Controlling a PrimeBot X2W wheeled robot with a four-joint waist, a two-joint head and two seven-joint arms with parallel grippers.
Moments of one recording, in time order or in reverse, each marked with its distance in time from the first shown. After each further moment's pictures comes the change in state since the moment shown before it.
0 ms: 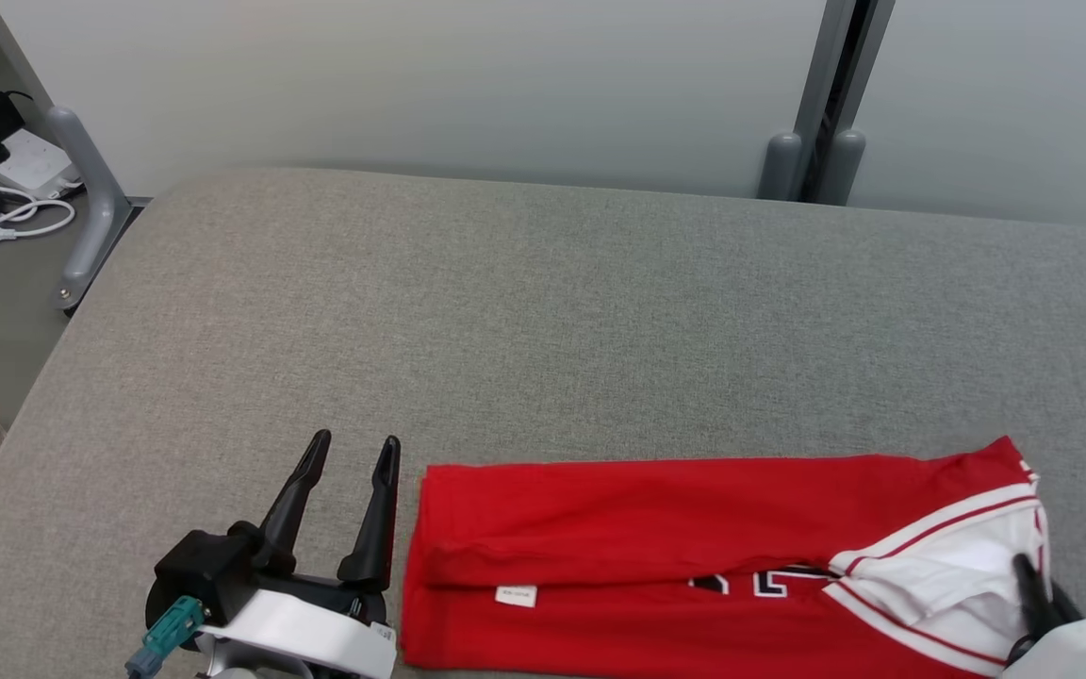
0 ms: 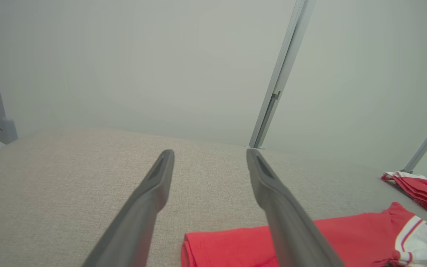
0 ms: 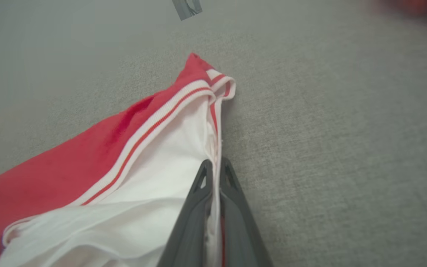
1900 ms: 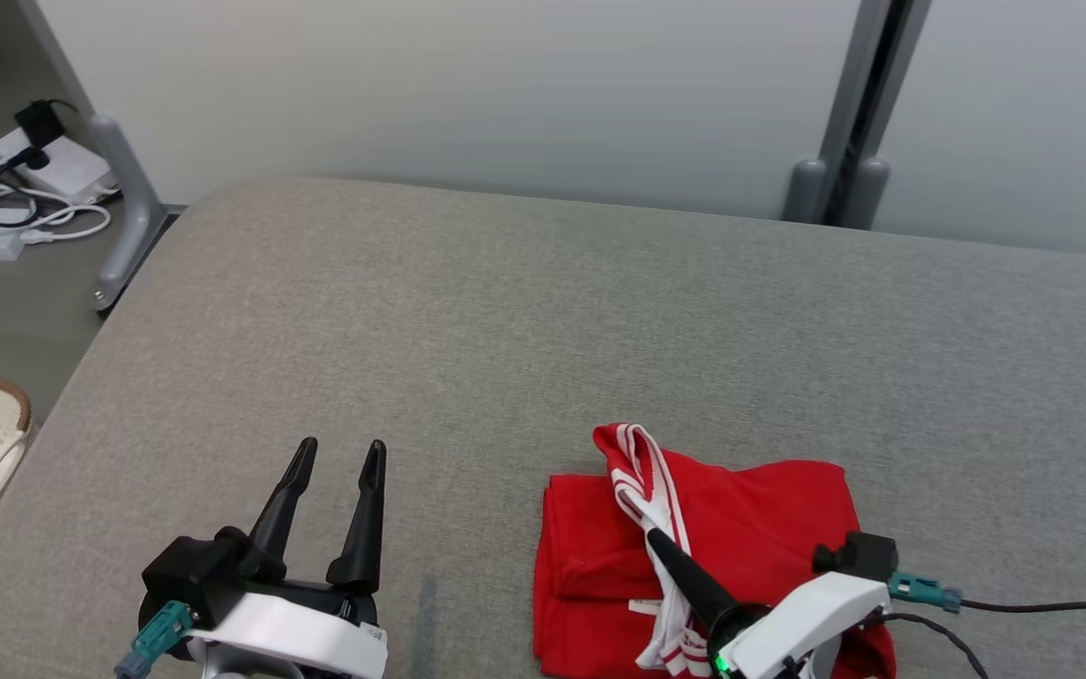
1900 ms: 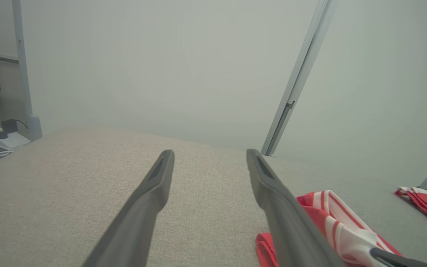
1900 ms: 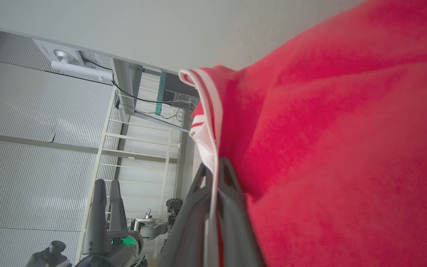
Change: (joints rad) left arm 0.008 -0.009 0.030 0.017 -0.011 0.000 0.000; right arm 0.025 0.252 0.286 -0.460 0.594 -0.001 0.314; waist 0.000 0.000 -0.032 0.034
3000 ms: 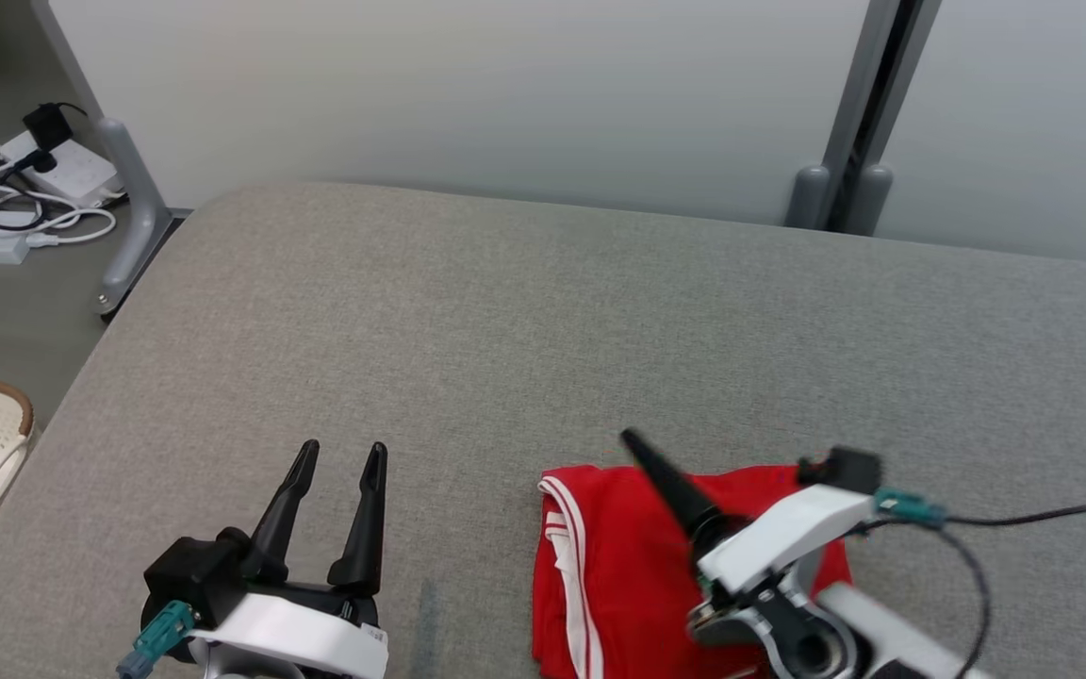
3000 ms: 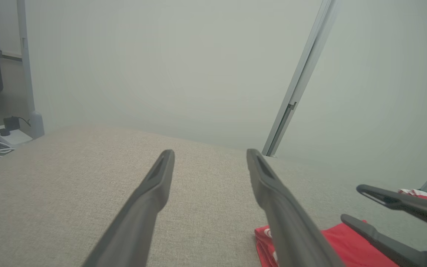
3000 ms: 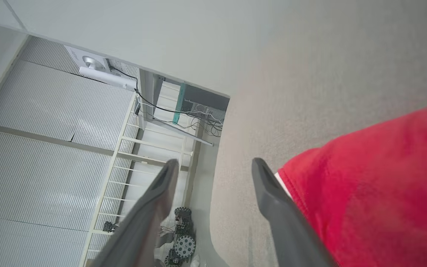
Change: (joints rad) left arm -0.007 0.000 -0.004 0.016 -0.014 0.000 0.000; right arm -0.277 -0.075 0.358 0.095 0.322 0.000 -0.230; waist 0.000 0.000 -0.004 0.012
